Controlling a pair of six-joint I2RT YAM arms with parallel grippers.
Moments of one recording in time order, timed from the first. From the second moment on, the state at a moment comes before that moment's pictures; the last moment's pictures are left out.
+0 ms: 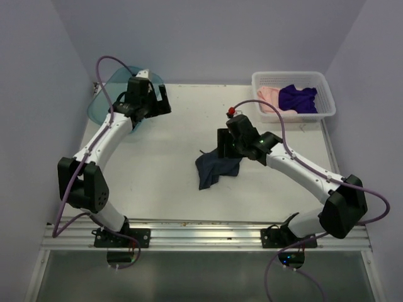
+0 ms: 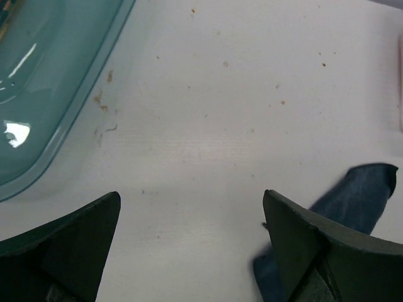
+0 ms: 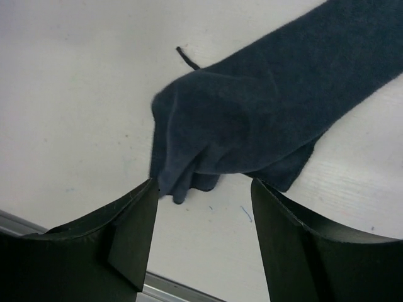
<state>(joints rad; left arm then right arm) -0.23 1.65 1.45 -0.47 -0.06 -0.41 0.69 1.42 1.17 -0.59 0.12 0.55</state>
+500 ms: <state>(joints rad) -0.66 1.58 1.02 -0.42 0.05 -0.49 0.46 1.34 0.89 -0.57 0.07 0.54</state>
